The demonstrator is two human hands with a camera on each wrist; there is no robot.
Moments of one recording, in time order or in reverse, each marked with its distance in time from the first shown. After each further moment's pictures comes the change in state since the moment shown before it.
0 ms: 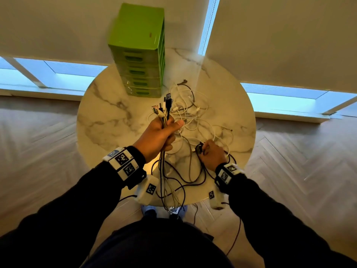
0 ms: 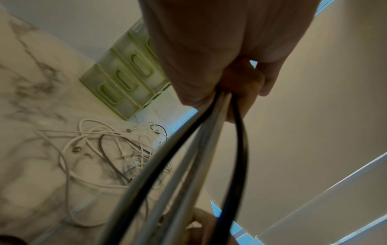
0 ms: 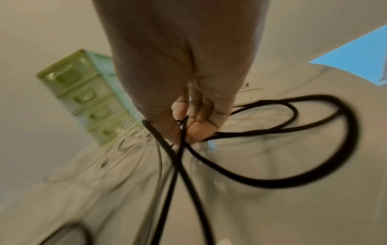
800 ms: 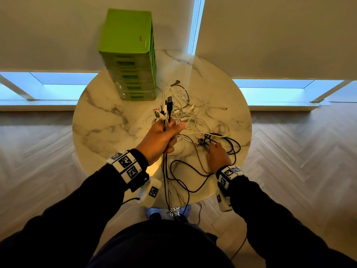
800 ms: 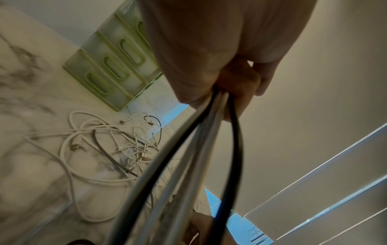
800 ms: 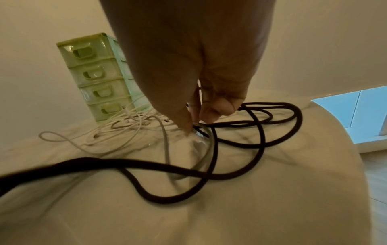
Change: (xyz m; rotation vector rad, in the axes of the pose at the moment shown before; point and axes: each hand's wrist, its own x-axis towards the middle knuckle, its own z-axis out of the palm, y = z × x) left_hand 0.003 -0.002 -0.003 0.044 -0.067 -0.022; right_hand -0.005 0.018 0.009 -0.389 0.007 0.008
